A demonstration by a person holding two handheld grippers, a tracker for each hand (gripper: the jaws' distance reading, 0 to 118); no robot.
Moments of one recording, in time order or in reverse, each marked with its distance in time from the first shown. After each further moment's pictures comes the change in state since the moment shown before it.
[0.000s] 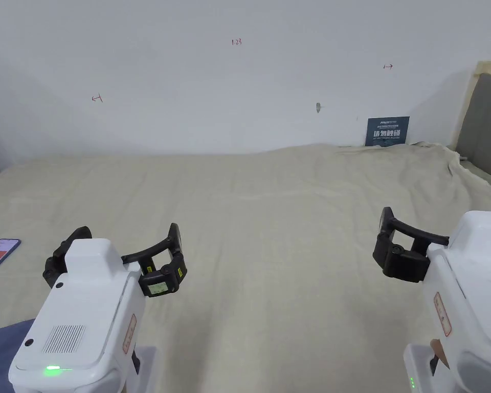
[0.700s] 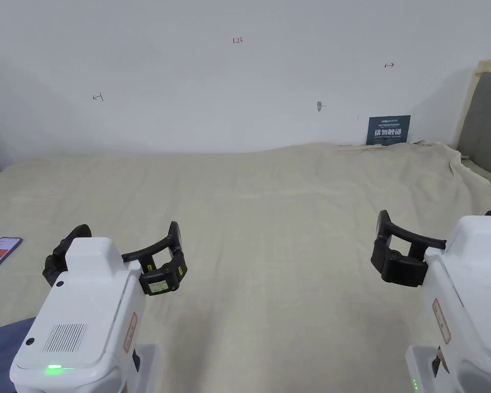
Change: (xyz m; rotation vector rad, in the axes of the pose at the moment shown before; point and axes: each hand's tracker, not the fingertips) left arm 0.000 0.000 0.001 0.009 0.004 -0.009; right arm -0.002 -0.004 0.002 0.024 0.031 0.037
